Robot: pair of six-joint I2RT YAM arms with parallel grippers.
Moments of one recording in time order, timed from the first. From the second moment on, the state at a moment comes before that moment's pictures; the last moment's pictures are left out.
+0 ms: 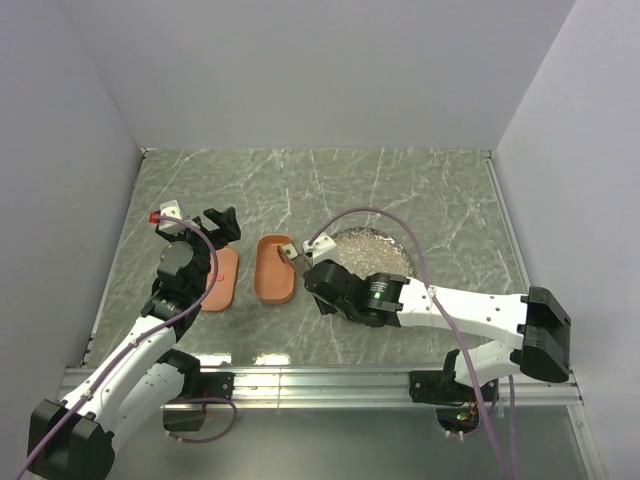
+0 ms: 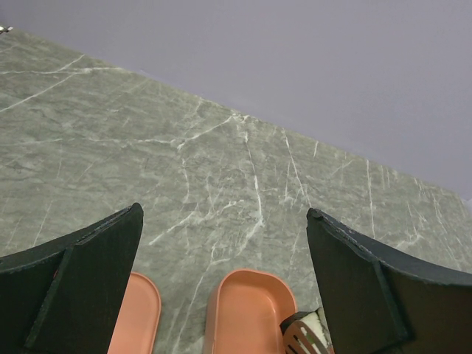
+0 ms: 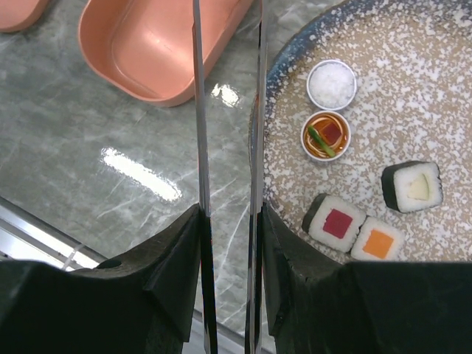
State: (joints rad) left arm -0.36 0.78 0.44 0.36 -0.39 -0.42; right arm 1.20 1.35 1.03 -0.53 0.47 0.48
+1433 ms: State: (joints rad) left arm -0.36 0.77 0.44 0.35 -0.39 -0.42; right arm 1.19 1.63 1.24 -0.62 0.52 0.47
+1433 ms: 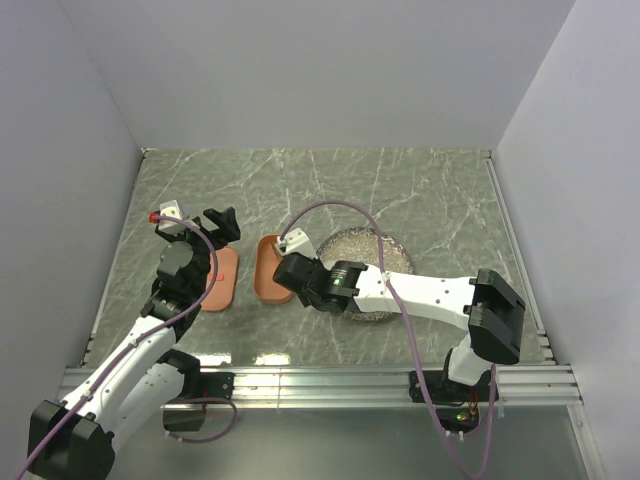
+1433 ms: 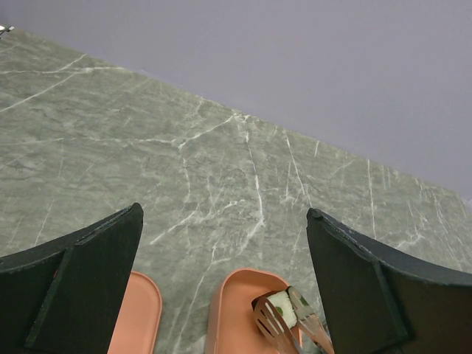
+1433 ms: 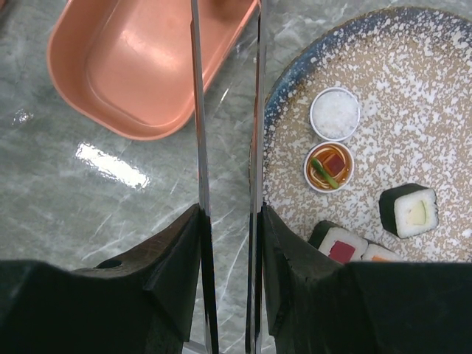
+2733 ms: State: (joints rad) left arm -0.36 0.77 0.44 0.35 -0.39 -0.42; right arm 1.19 1.43 1.20 -0.64 0.66 0.53
